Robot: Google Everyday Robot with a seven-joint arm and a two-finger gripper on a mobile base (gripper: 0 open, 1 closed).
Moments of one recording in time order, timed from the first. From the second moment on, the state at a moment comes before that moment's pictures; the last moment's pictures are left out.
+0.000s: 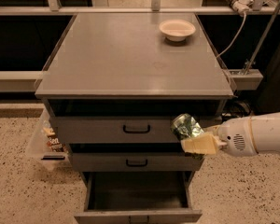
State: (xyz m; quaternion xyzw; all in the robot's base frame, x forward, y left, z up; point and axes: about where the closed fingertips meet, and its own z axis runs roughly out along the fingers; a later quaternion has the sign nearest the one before) arm 0.441 -0.151 0.783 -0.27 0.85 0.33 0.31
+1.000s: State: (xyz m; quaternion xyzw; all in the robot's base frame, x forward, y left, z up) arm 0.428 -0.217 0.634 -0.07 0.85 0.42 0.30
